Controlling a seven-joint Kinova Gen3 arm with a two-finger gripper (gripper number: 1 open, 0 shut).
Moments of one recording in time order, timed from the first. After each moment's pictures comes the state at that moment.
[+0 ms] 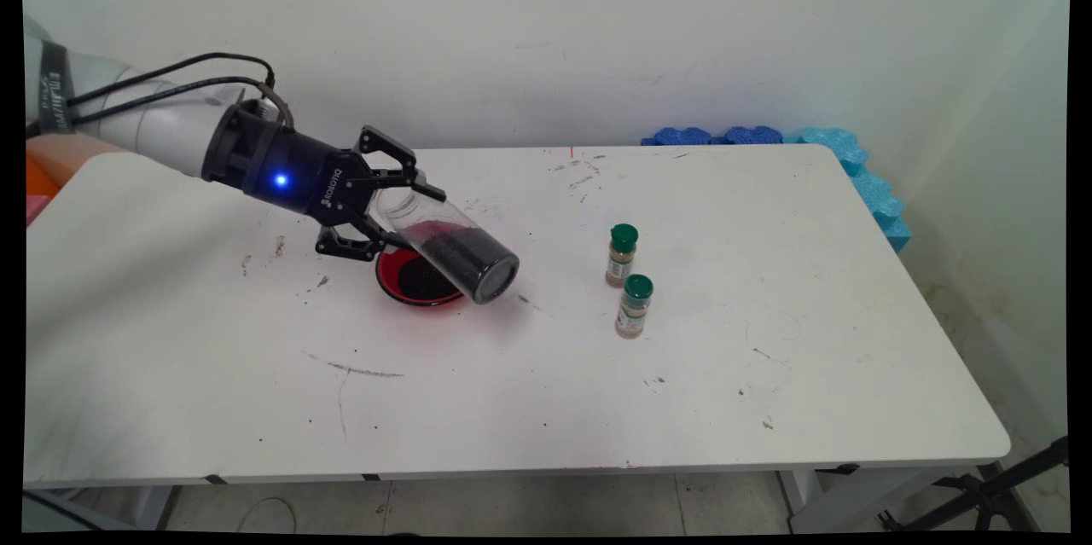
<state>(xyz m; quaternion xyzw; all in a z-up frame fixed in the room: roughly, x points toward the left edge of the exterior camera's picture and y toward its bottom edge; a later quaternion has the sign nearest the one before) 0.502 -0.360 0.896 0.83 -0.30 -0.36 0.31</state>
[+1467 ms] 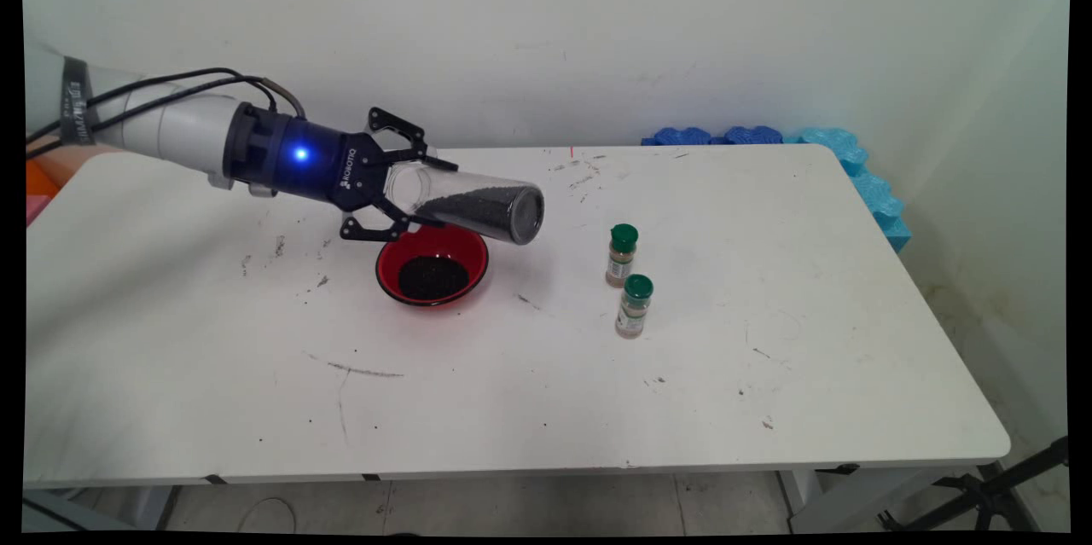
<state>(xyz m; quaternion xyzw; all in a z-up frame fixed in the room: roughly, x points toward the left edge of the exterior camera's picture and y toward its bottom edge) 0.504 -0.371 0.880 0.84 -0.12 -0.45 0.28</state>
